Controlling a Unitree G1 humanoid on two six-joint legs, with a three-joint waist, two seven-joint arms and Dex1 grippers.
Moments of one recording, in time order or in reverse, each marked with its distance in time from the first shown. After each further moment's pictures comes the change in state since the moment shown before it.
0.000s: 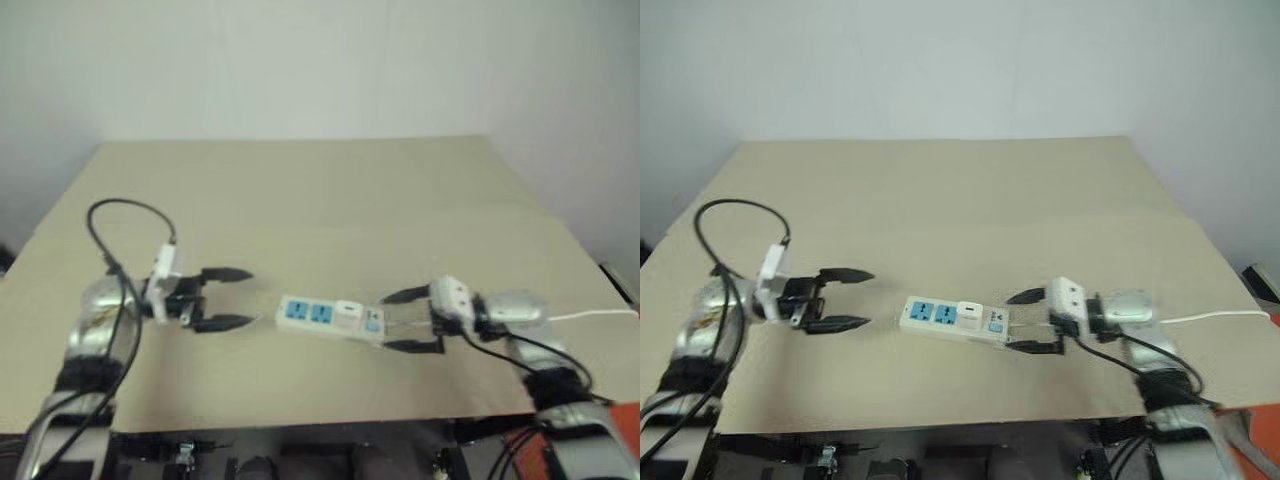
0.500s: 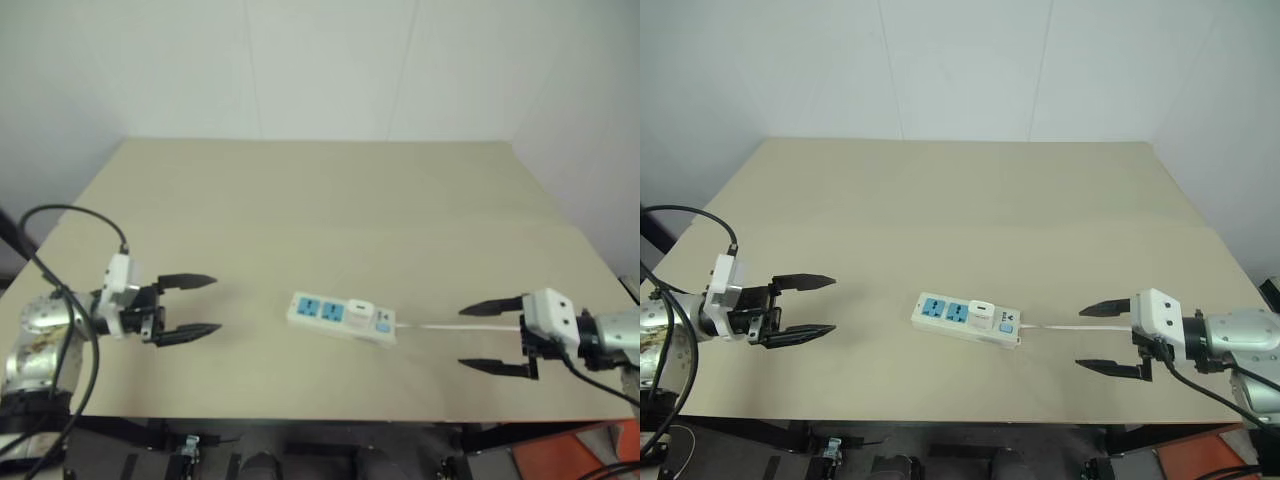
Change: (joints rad) left arm 0.118 0.095 0.110 -0.148 0.003 0.063 0.062; right arm 0.379 -0.243 -0.243 -0.307 0.128 0.156 -0.052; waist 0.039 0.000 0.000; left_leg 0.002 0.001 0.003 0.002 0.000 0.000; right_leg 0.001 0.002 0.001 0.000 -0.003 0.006
